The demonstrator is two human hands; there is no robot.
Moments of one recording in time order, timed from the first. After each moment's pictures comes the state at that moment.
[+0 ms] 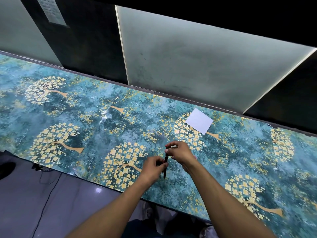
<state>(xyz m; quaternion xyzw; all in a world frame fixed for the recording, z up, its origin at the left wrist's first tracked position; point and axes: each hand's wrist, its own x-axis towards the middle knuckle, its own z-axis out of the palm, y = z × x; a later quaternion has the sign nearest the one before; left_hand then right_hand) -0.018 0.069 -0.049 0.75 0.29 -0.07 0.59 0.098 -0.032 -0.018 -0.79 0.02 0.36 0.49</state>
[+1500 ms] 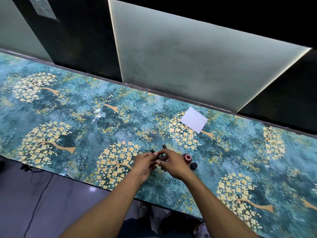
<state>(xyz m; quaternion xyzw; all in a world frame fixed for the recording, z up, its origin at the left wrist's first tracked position) -0.002 0.081 -0.054 0.42 0.46 -0.05 0.78 0.064 -0.045 -0.018 -0.84 -0.16 0.37 0.35</state>
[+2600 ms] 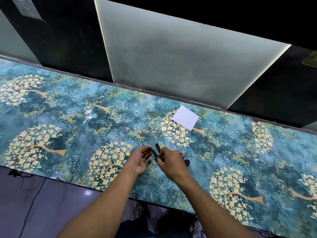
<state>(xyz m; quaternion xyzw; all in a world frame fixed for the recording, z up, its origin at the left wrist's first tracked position) 0.020 0.080 -0.050 0.29 0.48 -0.08 0.83 0.057 -0.065 -0.012 -0.93 -0.22 0.19 0.21</state>
